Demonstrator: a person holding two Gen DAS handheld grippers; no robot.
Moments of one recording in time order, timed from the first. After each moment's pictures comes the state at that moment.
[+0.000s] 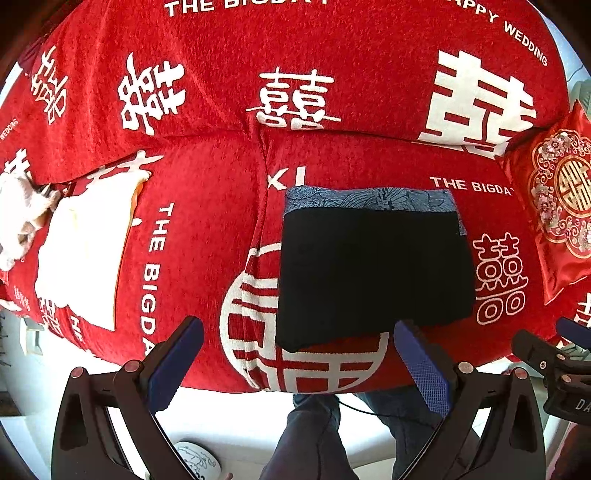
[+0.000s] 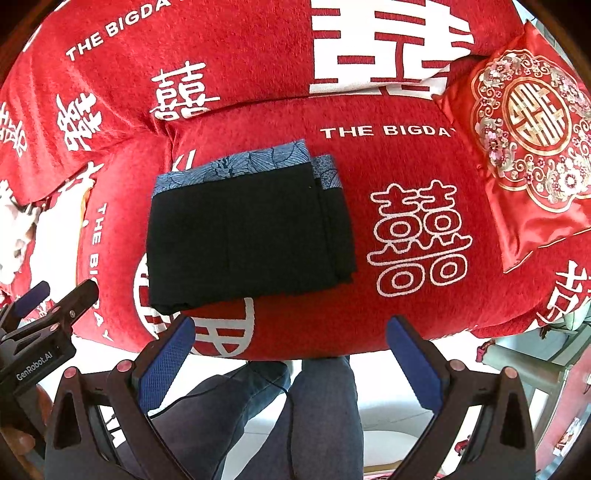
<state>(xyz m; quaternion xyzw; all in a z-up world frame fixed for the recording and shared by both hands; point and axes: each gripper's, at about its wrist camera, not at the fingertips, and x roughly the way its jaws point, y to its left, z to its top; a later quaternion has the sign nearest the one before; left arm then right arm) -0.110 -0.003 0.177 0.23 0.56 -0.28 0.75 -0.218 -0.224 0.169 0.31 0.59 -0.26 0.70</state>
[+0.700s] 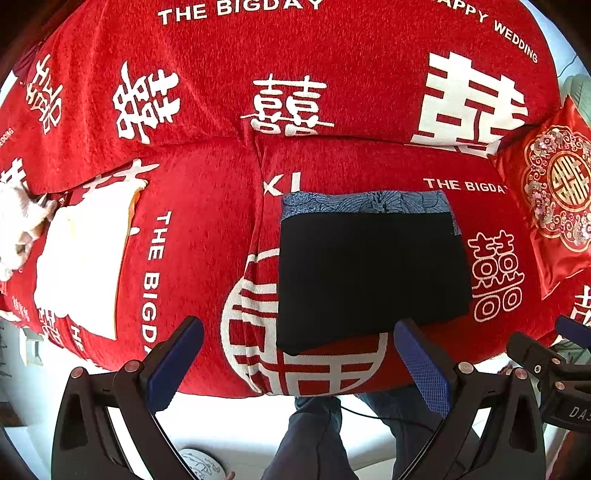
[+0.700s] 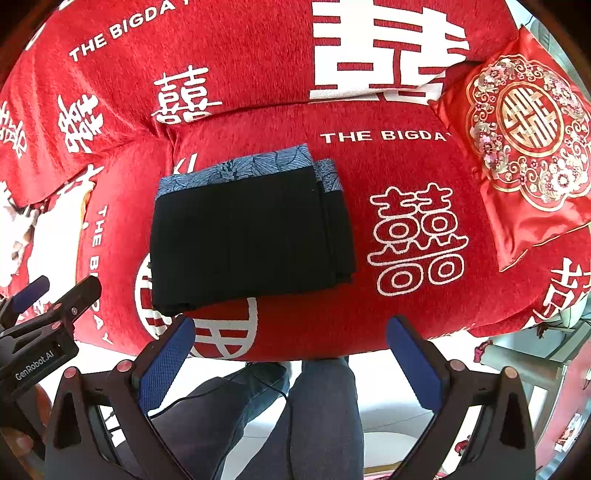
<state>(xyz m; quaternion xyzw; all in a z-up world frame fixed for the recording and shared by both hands) -0.110 -0.003 0.183 0.24 0.55 -0.29 0.74 -0.217 -0.216 0.176 0.30 0.58 -0.27 0.70</state>
